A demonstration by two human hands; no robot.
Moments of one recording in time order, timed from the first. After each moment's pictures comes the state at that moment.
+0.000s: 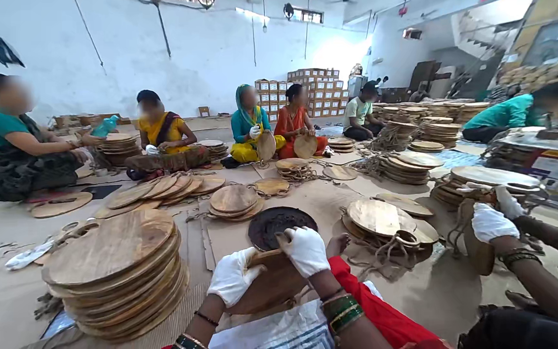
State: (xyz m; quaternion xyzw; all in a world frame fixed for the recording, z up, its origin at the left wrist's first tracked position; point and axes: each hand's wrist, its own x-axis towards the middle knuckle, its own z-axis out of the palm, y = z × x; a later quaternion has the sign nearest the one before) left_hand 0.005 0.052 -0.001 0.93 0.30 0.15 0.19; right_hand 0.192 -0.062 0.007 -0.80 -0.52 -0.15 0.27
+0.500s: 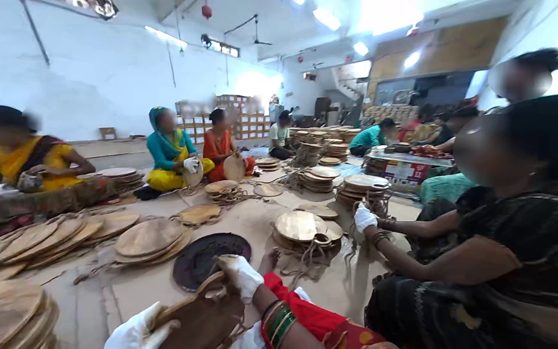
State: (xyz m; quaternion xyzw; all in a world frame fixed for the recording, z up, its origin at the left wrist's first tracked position) left_hand -0.009 0.089 -0.052 0.92 0.23 0.27 0.19; right_hand 0.203 -0.095 0.036 -0.64 -0.43 0.27 0.57
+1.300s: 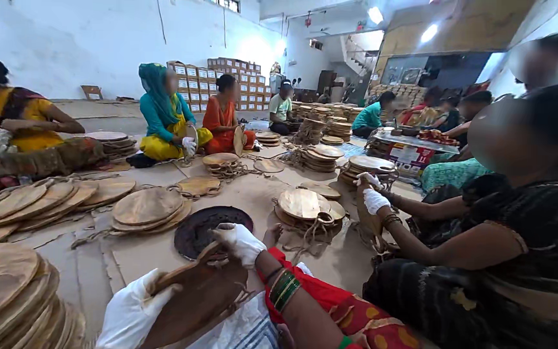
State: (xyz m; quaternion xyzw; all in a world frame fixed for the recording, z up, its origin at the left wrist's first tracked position) left_hand -0.007 -0.009 0.065 0.87 0.37 0.17 0.29; right_hand 0.209 -0.077 0.037 -0.73 -0.46 0.26 0.44
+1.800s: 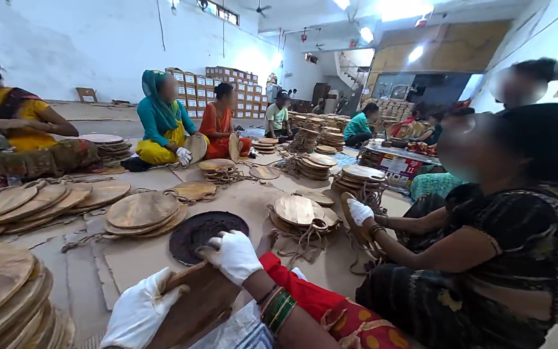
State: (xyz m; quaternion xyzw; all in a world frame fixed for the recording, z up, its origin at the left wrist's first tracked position) left_hand -0.006 0.070 -0.018 0.92 0.25 0.23 0.20; right_hand 0.164 -0.086 0.063 -0.79 -0.53 -0.02 0.30
